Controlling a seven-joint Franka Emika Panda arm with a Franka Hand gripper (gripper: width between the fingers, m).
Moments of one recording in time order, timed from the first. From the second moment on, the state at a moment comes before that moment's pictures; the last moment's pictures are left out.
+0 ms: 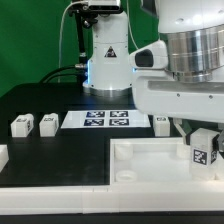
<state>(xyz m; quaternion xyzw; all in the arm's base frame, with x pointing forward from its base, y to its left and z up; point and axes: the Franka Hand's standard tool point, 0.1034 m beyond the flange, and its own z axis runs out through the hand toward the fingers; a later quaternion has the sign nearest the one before) 0.625 0.117 0.073 -0.86 0.50 0.04 0.08</state>
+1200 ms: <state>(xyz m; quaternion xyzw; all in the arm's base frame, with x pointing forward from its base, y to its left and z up) 0.624 0.113 0.071 -0.91 0.41 0.05 0.10</state>
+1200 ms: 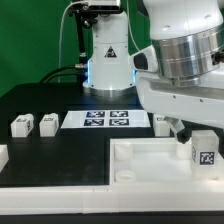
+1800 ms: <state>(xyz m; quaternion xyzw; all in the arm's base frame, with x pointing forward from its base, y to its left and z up) 0.625 0.118 0.071 -0.99 0.10 0.01 0.07</state>
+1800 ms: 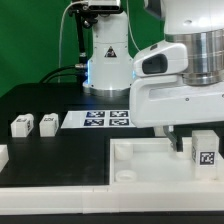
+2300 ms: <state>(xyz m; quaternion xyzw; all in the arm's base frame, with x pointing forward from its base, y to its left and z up) 0.624 0.117 0.070 -0.96 0.29 0.02 0.07</state>
